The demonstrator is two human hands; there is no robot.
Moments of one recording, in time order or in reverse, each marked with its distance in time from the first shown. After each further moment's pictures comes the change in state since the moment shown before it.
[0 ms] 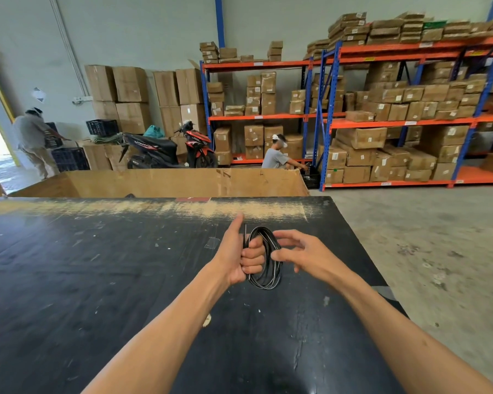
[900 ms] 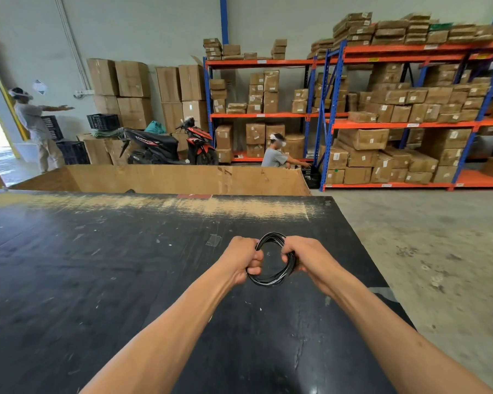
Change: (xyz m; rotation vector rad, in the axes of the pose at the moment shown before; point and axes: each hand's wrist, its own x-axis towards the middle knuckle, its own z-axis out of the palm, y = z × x) left_hand 0.008 -0.012 0.005 0.246 0.406 0.035; right_hand 0.004 -0.004 0.018 0.301 0.112 0.179
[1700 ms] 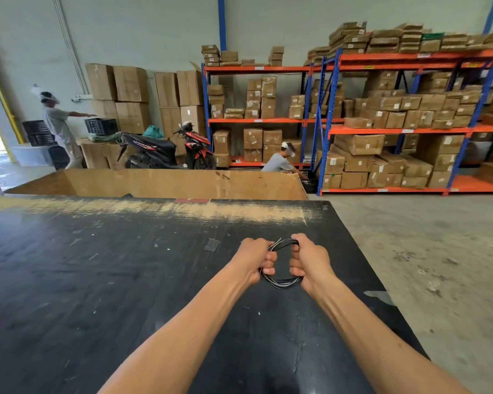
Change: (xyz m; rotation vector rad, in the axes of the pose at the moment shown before) left_hand -0.005 0.006 0.027 -0.039 -0.015 -0.030; right_hand 0.007 0.001 0.017 0.508 0.345 0.125
